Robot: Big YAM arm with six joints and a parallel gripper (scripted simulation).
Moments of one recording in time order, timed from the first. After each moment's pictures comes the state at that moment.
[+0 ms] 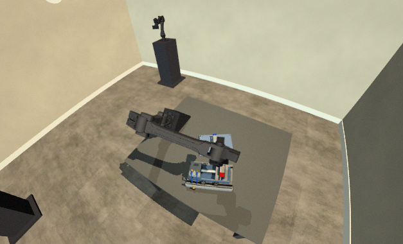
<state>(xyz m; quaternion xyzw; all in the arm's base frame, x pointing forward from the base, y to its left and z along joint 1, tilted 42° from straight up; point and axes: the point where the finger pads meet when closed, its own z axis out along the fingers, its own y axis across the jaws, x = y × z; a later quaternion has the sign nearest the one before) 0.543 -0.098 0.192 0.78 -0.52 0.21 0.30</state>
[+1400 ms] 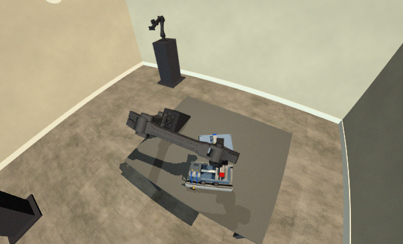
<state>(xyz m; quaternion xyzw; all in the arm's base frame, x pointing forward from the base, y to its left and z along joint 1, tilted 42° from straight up) 0.542 -0.106 0.184 0.78 -0.52 0.21 0.30</state>
